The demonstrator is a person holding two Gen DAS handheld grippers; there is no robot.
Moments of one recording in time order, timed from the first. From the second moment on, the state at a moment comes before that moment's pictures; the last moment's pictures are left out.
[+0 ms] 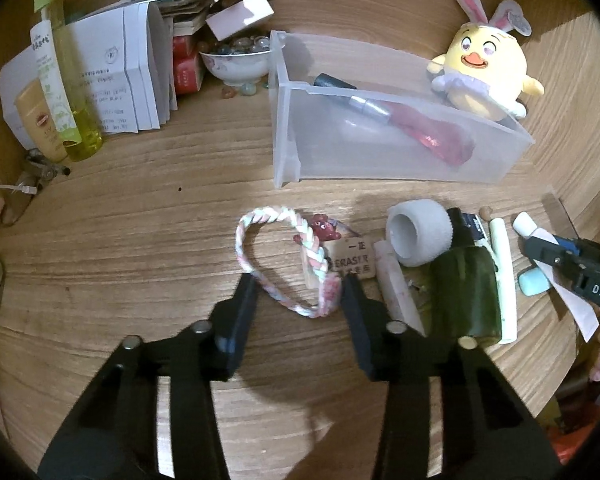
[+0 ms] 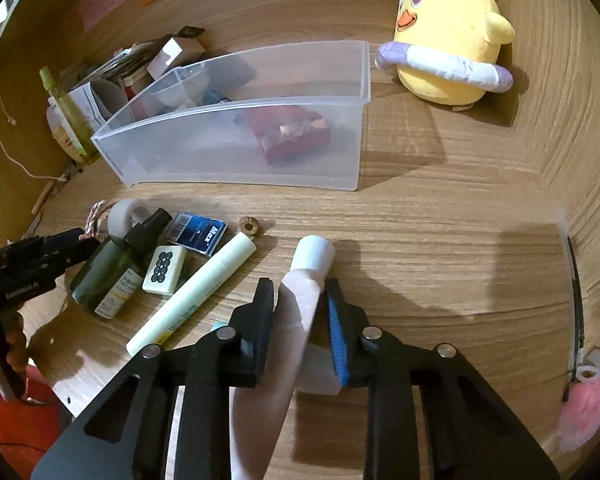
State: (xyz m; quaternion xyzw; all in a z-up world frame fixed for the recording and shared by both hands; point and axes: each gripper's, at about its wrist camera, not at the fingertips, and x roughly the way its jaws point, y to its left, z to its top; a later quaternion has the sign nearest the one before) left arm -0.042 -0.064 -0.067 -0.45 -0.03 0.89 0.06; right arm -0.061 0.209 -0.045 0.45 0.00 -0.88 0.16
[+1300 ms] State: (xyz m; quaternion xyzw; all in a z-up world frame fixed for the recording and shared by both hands) left arm -0.039 -0.072 0.025 -0.31 -0.05 0.95 0.05; right arm -0.060 0.241 0.050 0.30 -0.01 -0.95 0.11
